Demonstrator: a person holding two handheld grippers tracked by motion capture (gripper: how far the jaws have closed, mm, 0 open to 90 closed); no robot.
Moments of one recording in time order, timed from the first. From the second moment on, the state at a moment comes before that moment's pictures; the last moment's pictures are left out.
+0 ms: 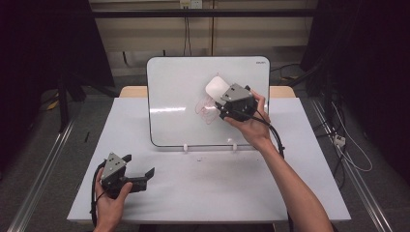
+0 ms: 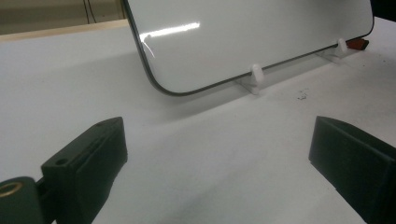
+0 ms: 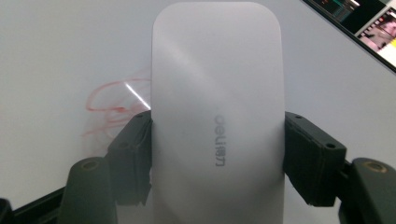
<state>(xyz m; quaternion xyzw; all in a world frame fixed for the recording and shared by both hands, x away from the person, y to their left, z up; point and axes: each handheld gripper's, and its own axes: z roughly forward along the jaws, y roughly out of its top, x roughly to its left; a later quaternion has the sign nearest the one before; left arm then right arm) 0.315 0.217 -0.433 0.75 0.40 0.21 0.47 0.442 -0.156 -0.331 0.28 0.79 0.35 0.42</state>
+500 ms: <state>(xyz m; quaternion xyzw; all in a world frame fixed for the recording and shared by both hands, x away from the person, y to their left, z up) 0.317 0.215 -0.435 0.76 0.39 0.21 0.47 0.471 -0.158 -0.312 0.32 0.78 0.32 0.44</state>
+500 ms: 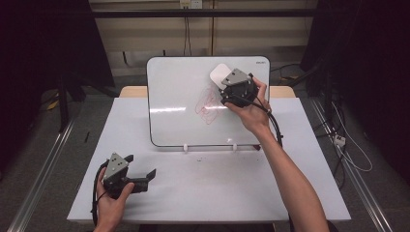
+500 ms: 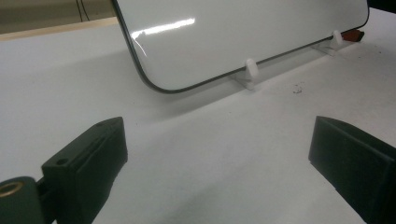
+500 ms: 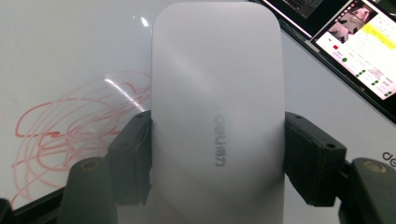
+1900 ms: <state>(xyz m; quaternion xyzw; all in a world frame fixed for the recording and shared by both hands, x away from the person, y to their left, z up) 0.316 0.214 -0.434 0.76 0.39 0.20 0.47 0.460 -0.120 -0.355 0.28 0.80 0.28 0.45</state>
